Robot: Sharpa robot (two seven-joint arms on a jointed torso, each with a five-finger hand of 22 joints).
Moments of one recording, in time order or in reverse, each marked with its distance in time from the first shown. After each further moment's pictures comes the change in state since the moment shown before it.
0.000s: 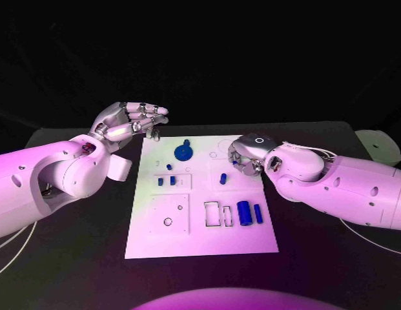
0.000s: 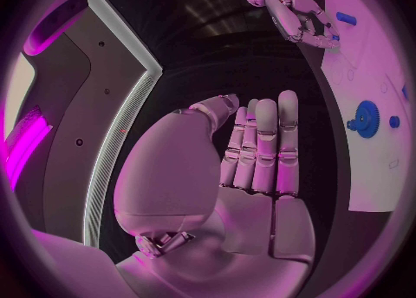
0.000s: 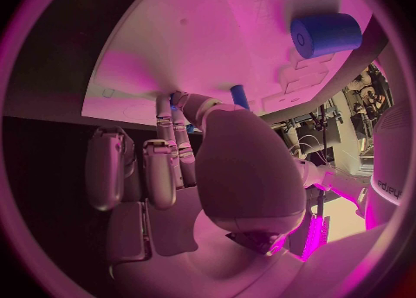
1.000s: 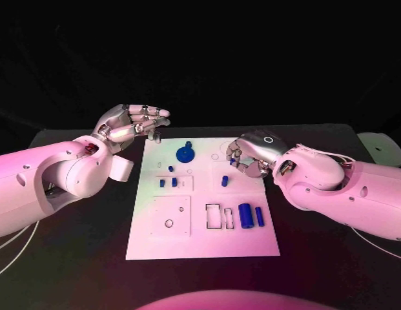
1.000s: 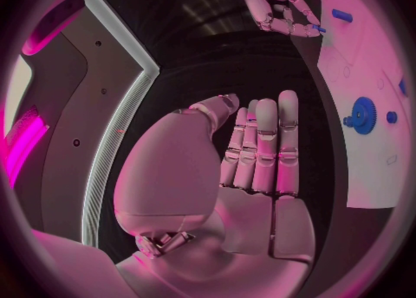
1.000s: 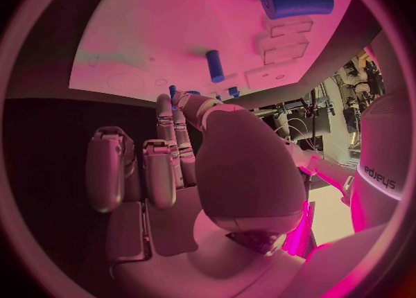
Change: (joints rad) left arm 0.000 0.001 0.000 -0.012 0.001 0.002 -0.020; left_hand 0.000 0.000 -0.003 -0.003 0.000 -0.015 0.007 -0.008 -0.003 -0.015 0.007 0.000 0.000 -0.007 0.007 -0.004 -0.002 0.000 0.004 0.004 -0.004 -0.003; right arm 0.018 -0.106 0.014 0.198 0.008 -0.110 0.010; right_hand 0.000 0.000 0.001 -0.007 0.001 0.000 0.000 0.004 0.003 0.013 -0.005 0.000 0.000 0.000 0.000 -0.001 0.000 0.000 -0.004 -0.004 0.020 0.000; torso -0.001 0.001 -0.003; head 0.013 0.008
